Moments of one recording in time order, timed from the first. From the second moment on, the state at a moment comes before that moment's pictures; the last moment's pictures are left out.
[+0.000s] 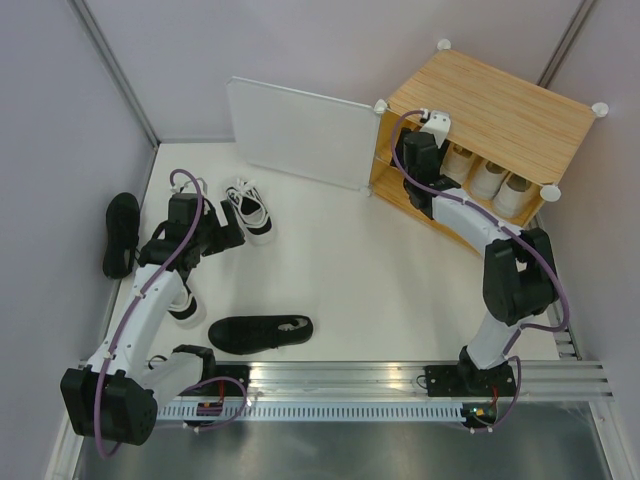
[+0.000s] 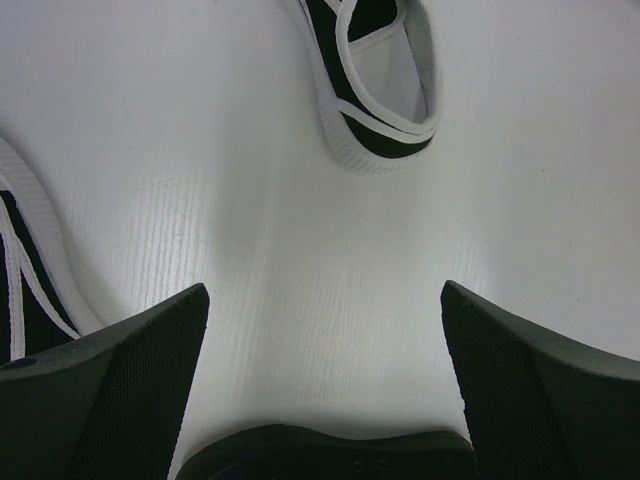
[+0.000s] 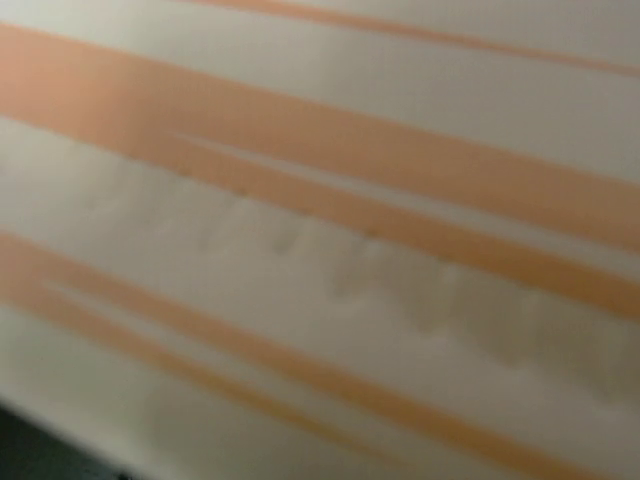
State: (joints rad) left arm -0.14 1.04 0.90 -0.60 -0.07 -0.37; right arm 0.33 1.75 1.30 0.12 0.54 0.31
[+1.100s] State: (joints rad) left arm -0.14 1.04 0.90 -0.60 -0.07 -0.37; right arm 0.29 1.67 1.18 0.20 0.44 0.32
